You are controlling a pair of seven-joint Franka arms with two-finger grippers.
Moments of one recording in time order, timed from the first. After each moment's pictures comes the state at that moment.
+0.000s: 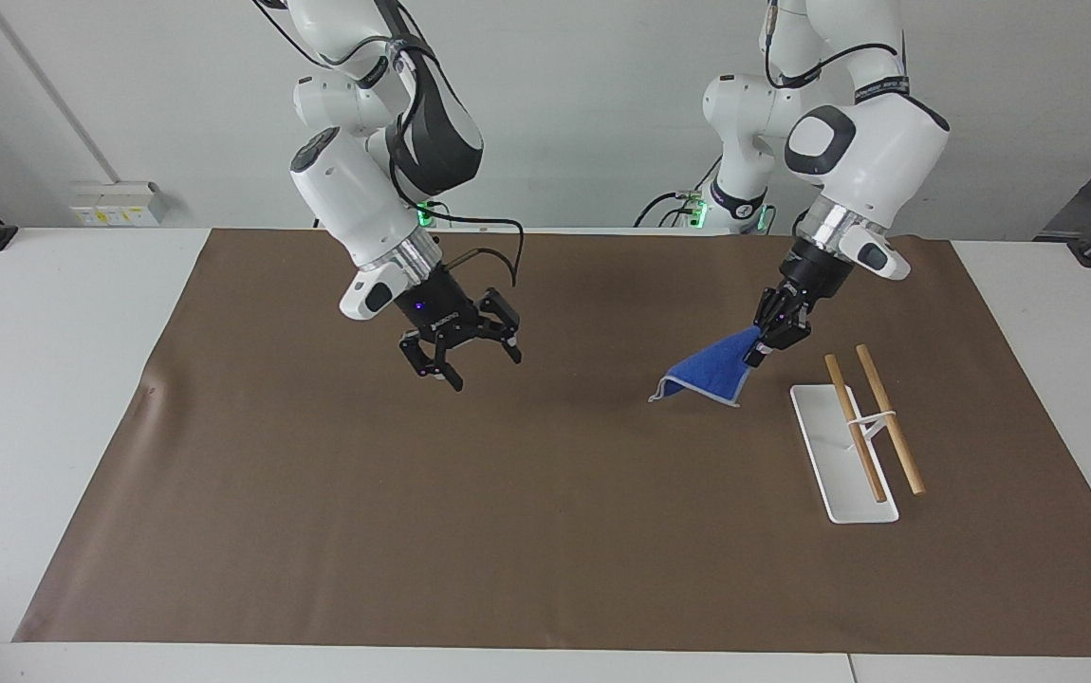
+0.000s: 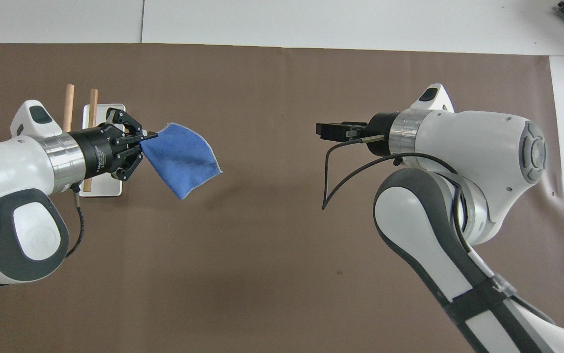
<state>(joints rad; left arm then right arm) -0.27 -0.08 0.04 -2.13 -0.58 2.52 -1.18 0.10 0.13 0.21 -1.91 0.47 2.46 -0.09</state>
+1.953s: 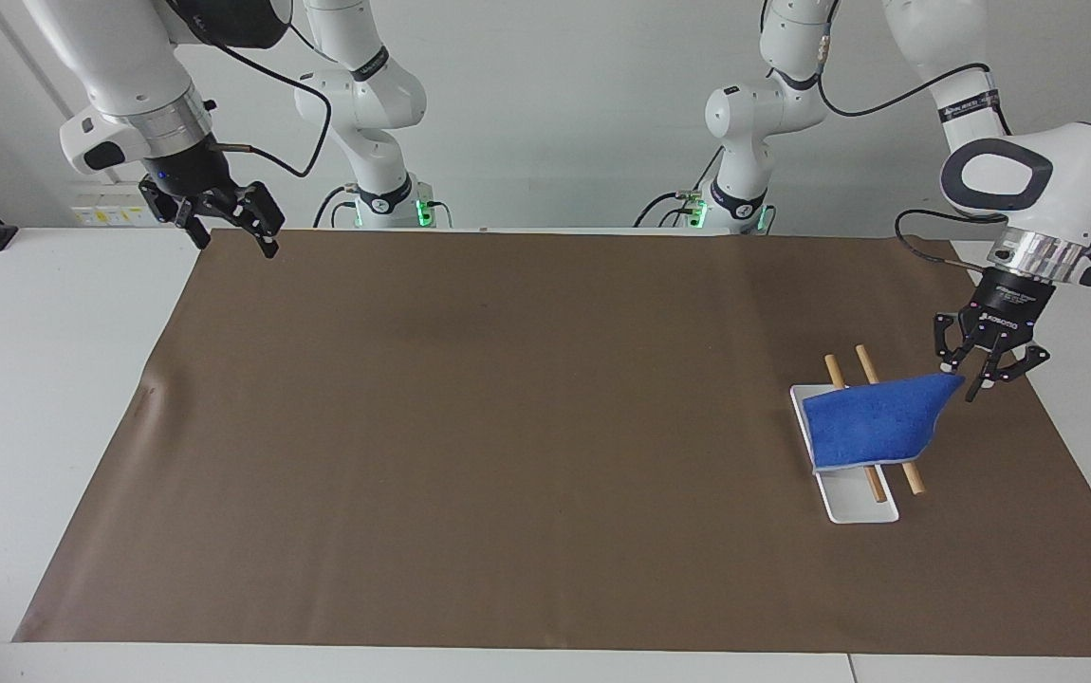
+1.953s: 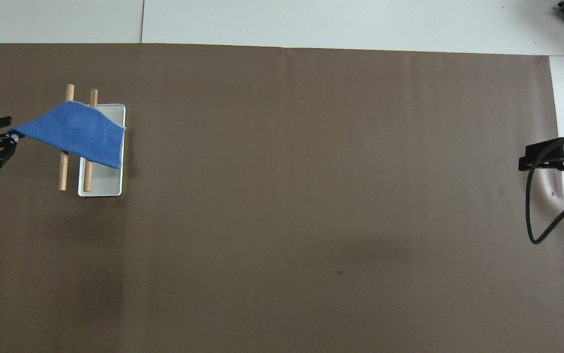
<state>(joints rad) 0.17 0.01 0.04 -2.09 -0.71 2.48 -1.64 -0.01 -0.05 -0.05 -1.61 0.01 1.57 0.13</state>
